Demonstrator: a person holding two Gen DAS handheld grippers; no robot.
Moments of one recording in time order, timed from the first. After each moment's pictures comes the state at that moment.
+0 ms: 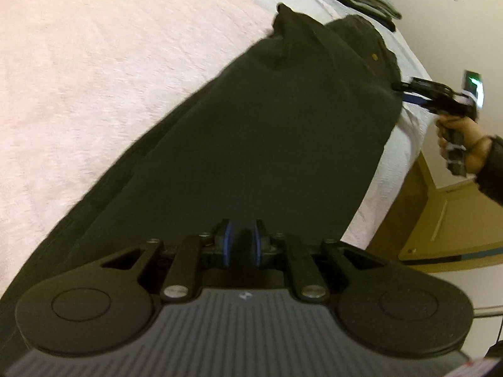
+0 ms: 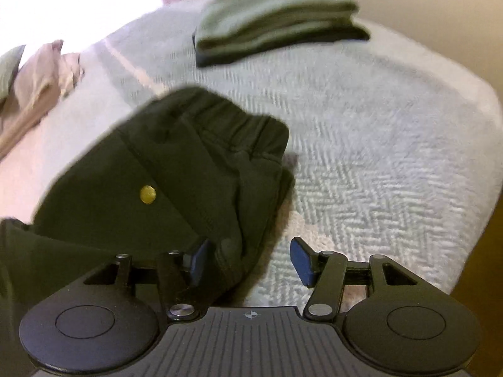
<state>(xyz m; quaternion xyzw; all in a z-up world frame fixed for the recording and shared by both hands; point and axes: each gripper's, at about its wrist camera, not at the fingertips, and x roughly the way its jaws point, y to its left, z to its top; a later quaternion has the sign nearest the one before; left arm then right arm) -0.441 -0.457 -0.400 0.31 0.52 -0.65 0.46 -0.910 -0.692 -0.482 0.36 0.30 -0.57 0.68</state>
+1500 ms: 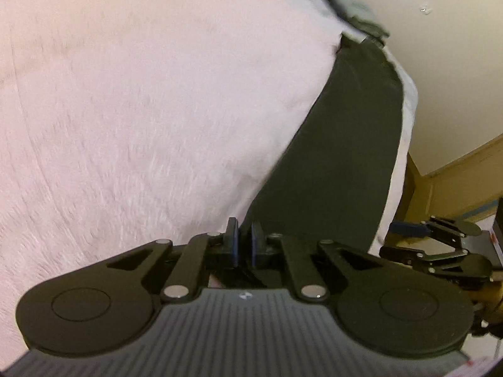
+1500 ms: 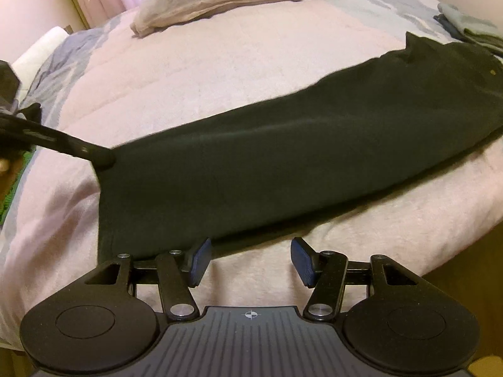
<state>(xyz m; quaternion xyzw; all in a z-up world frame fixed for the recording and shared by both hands) -0.158 -0.306 -0.424 0.28 0.50 -0.70 0.43 -0.513 -0.250 -0.513 0.31 0.40 -0.39 0.77</state>
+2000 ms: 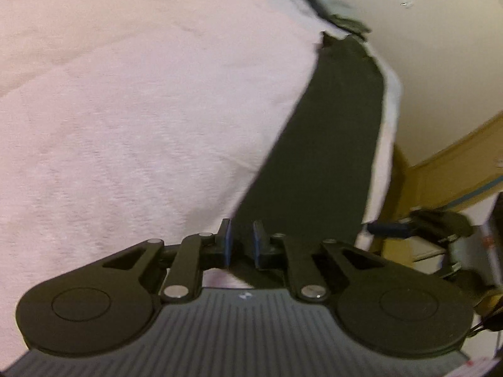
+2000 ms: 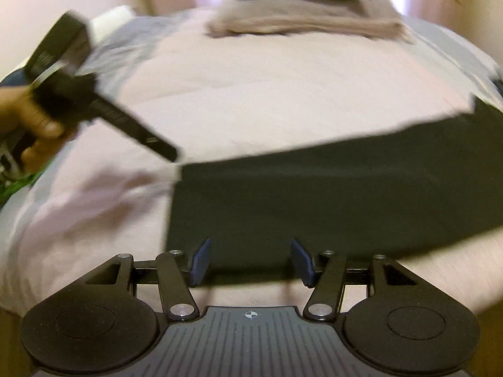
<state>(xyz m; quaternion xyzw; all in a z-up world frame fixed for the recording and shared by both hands) -0.159 -0.287 -0.411 0.26 0.48 -0.74 0.40 -0.456 -0.206 -0.509 0.21 0.39 -0.30 0.84</state>
